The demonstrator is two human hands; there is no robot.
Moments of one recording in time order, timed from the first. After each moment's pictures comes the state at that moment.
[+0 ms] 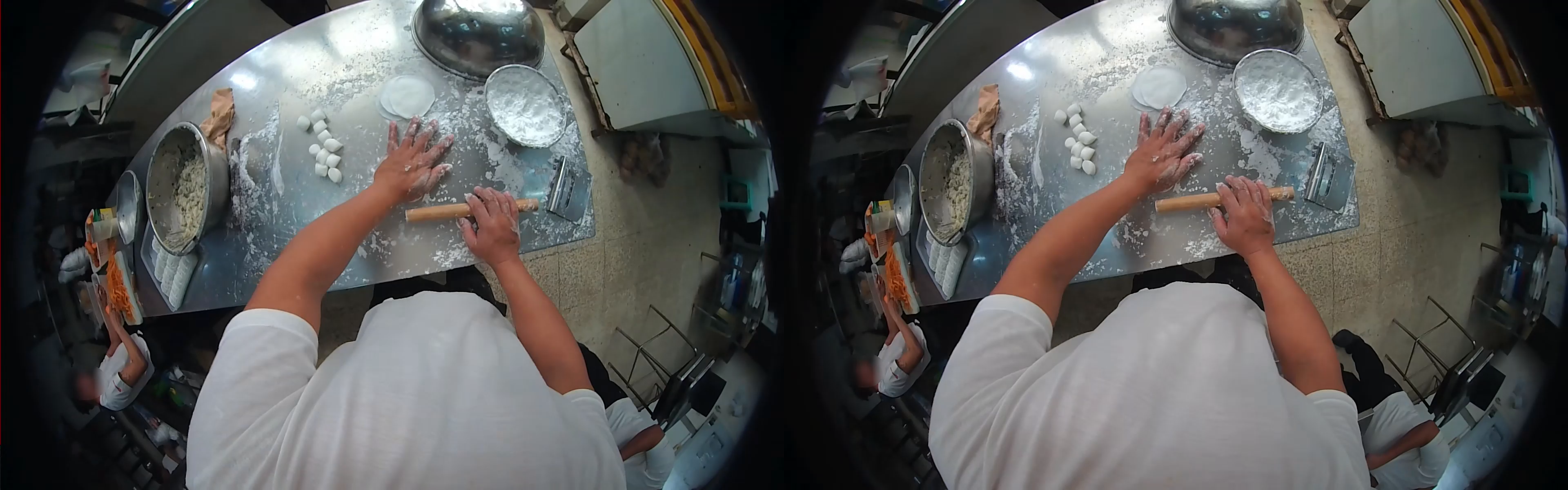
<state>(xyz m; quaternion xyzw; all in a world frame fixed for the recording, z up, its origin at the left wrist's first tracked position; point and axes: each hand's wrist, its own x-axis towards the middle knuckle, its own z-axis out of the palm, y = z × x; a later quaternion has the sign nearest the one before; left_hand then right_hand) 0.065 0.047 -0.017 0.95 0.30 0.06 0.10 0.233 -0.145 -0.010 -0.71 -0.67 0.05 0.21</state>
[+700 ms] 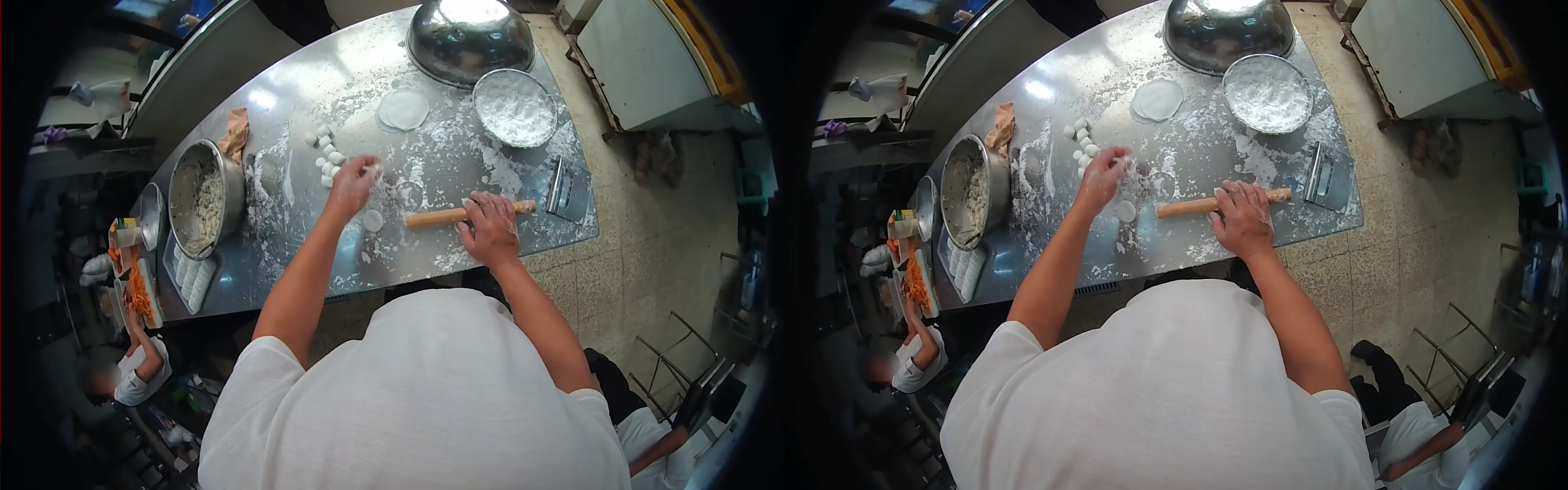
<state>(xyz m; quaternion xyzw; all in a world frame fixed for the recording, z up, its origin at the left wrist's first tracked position) -0.016 0.058 0.021 0.66 0.54 0.19 0.48 0.234 -0.147 -0.017 -0.70 -0.66 0.08 0.26</state>
